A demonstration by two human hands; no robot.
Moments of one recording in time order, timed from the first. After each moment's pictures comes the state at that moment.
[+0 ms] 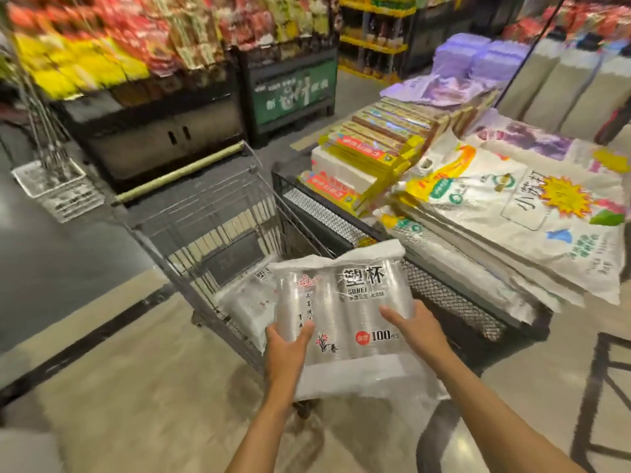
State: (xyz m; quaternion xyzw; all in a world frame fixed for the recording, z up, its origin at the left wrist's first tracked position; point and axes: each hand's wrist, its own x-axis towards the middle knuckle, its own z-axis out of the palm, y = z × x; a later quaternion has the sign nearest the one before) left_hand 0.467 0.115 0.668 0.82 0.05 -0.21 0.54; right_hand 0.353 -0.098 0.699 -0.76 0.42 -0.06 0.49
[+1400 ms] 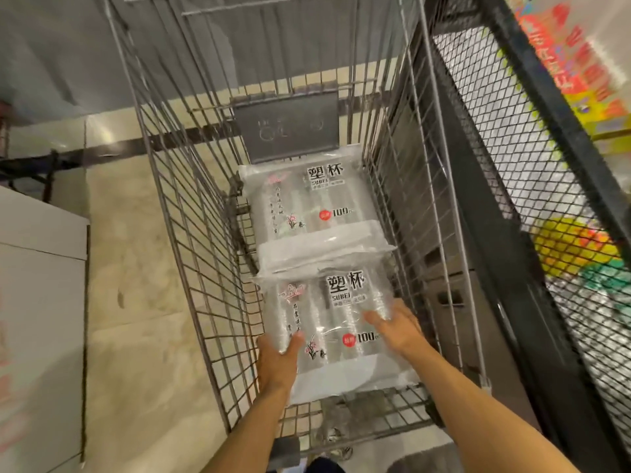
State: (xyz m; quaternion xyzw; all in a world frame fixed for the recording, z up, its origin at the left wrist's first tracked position) left_hand 0.529 0.044 0.309 0.72 0.42 -0.24 0.49; right_hand 0.581 -0.180 0.308 -0.82 0.25 0.36 0.37
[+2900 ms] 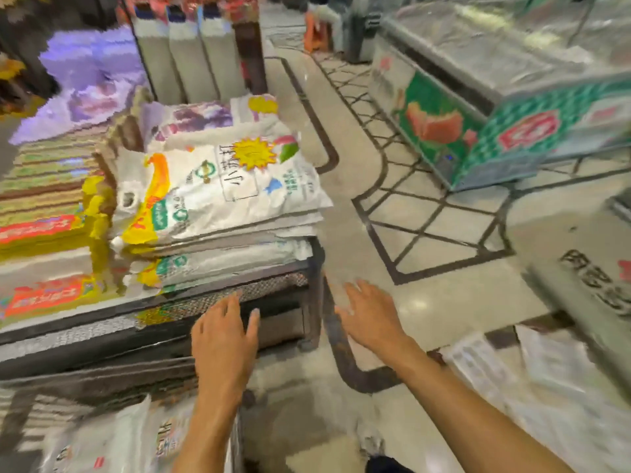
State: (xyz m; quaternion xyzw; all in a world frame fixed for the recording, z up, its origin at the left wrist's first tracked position) left_hand 0.417 -0.108 0.718 0.76 -0.63 -0.04 0.13; right_hand 0.168 -0.139 0.713 -0.72 0.68 -0.04 0.15
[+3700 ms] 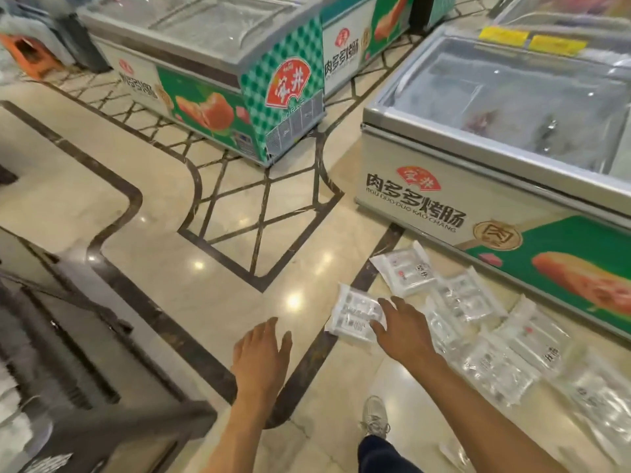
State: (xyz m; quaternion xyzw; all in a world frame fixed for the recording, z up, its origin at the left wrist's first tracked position) left_hand -0.119 -0.158 0.642 0.50 -0.85 -0.16 -0.04; right_hand -0.335 -0.011 0.624 -0.36 0.91 -0.02 0.22
